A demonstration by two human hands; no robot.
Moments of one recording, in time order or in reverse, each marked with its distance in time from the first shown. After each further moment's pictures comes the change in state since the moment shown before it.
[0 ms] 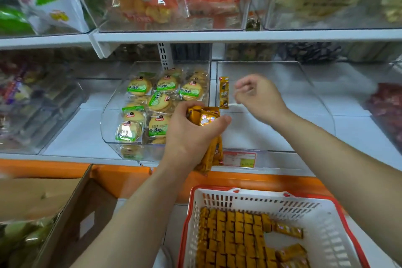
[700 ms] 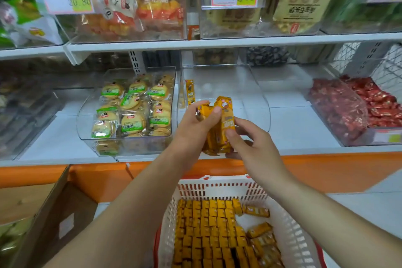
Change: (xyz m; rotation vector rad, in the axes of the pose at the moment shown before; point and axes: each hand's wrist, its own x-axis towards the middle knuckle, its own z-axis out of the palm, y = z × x) left_hand -0.055 0.031 0.066 -0.312 -0.352 -0.160; right_hand -0.190 -0.014 -0.065 0.342 -0.006 0.142
